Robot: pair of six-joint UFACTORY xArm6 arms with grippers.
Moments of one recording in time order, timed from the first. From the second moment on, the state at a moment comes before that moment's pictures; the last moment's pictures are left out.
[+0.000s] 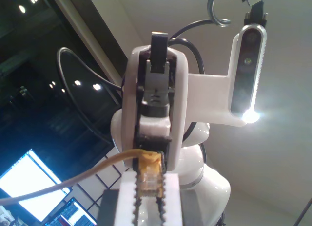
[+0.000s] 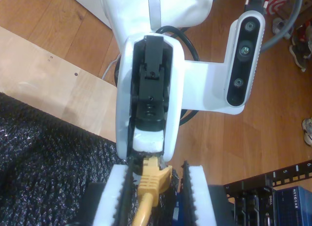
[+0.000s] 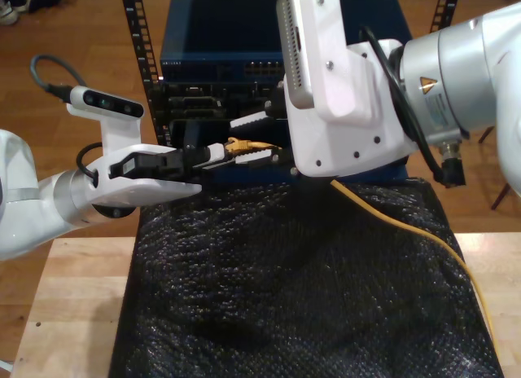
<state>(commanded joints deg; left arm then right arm) 15.8 7.3 -45.5 -88.0 134.2 -280.6 29.8 -36.4 -45.9 49.5 46.7 -108.2</state>
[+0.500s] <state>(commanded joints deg) 15.7 7.3 -45.8 -88.0 134.3 -281.3 29.9 -36.3 -45.9 49.5 46.6 -108.2</state>
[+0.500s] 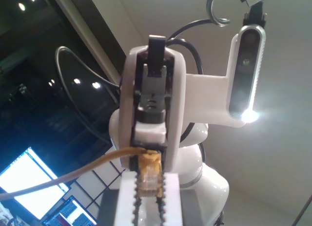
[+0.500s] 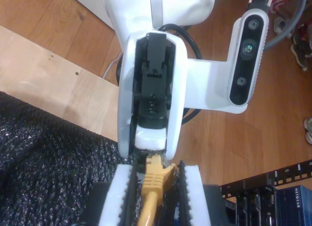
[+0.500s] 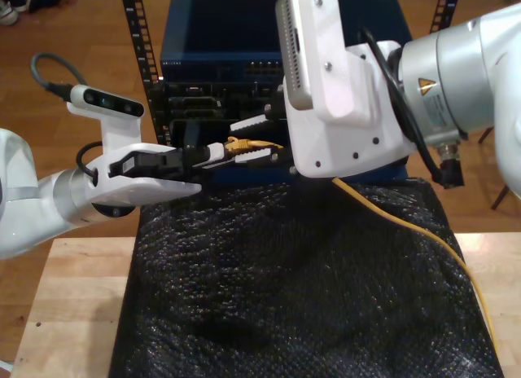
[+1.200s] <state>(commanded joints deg) 15.6 7.3 -45.8 -88.0 134.4 -281.5 29.8 -36.4 -45.8 49.6 46.6 -108.2</state>
